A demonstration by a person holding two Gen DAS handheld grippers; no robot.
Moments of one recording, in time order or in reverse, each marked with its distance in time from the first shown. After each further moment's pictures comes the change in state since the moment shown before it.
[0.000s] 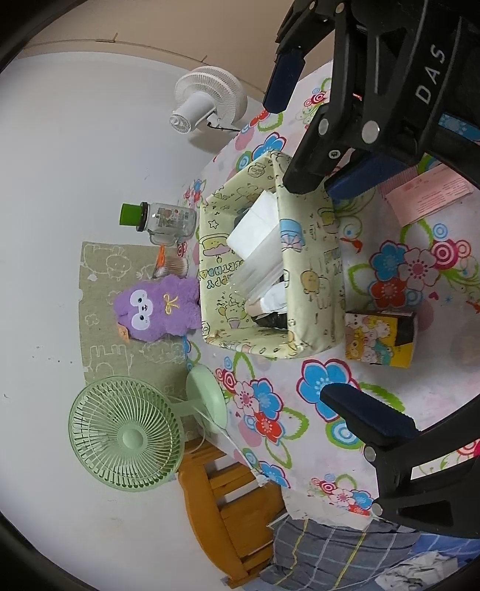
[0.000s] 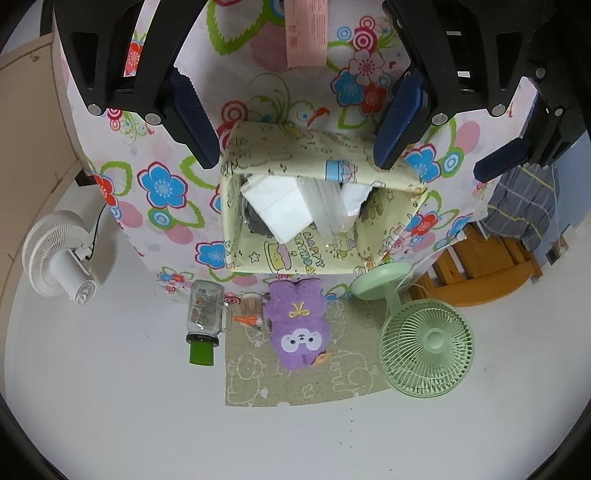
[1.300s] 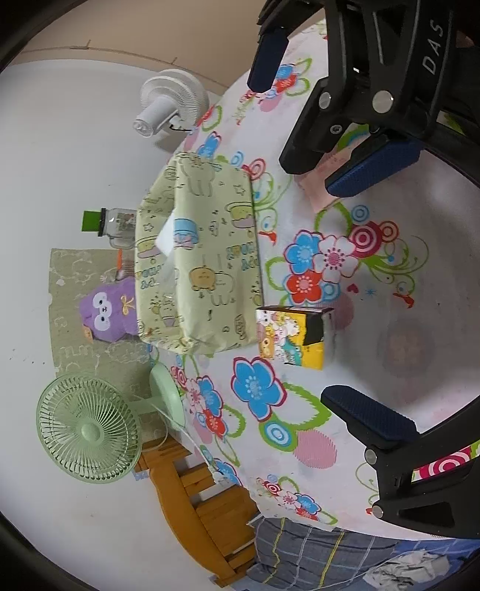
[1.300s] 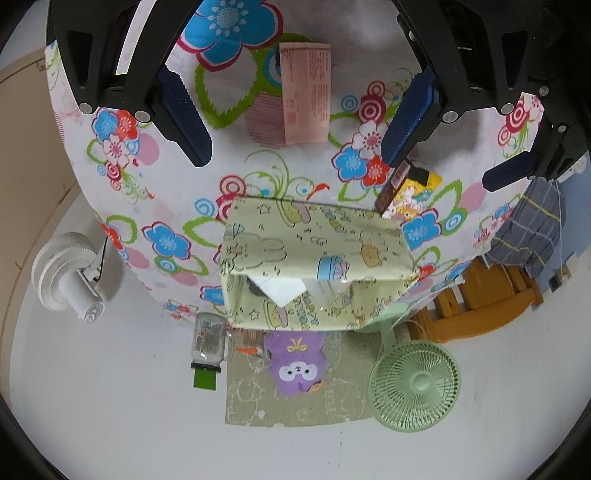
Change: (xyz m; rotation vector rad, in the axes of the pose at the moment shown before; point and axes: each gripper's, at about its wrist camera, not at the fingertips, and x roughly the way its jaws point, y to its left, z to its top) left arm -0.001 0.002 -0.074 0.042 0.068 0.007; right arm -0.009 0.012 -0.075 -0.038 0.040 -0.032
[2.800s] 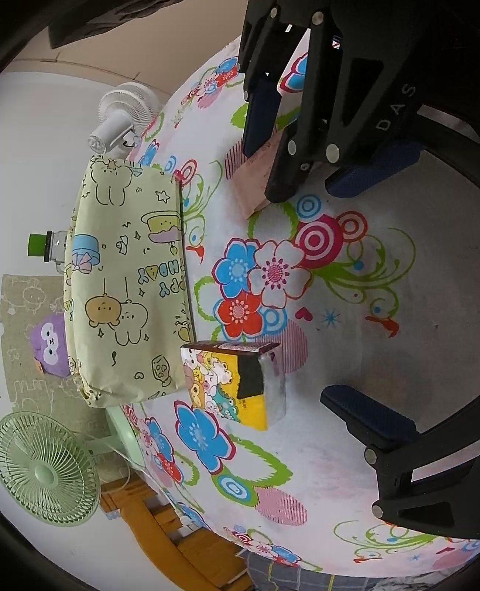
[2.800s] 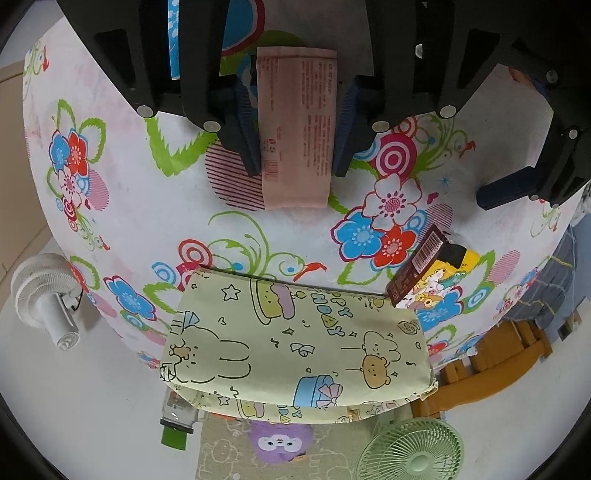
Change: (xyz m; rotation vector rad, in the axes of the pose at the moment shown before) left arm 0.052 -0.007 -0.030 0.058 0.140 -0.093; right arm 0.068 0.015 -0.034 -0.066 0.199 -0.017
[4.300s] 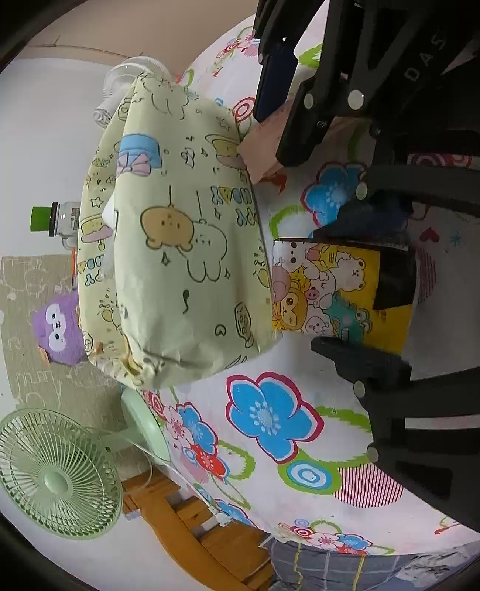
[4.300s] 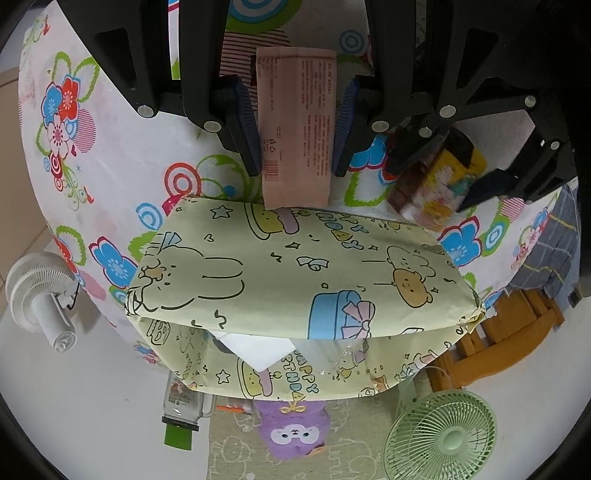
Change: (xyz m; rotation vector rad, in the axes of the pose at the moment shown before) left arm 0.032 0.034 0.059 0.026 -0.010 0.074; right arm 0.022 -0.004 0.057 0.078 -0.013 0.009
